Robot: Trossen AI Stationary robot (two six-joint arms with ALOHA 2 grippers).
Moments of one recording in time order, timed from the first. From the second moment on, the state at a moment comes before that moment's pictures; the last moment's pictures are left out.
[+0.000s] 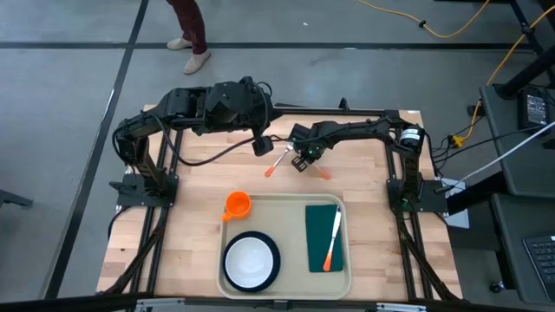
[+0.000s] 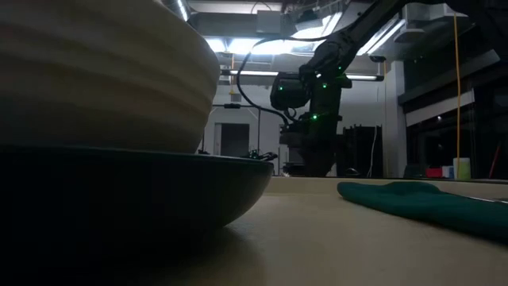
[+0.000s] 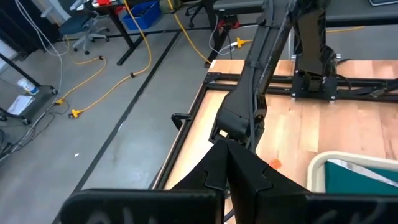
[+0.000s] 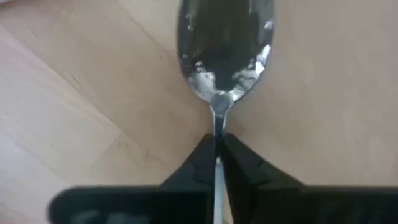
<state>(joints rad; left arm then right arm) 0.03 1.73 2.33 -1.13 -0.42 0.03 -0.36 1.99 1.27 -0.68 0.03 0.43</state>
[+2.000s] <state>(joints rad) 0.20 1.71 2.33 -1.23 -0.36 0.38 0.48 1.60 0.99 -0.58 0.31 2.00</state>
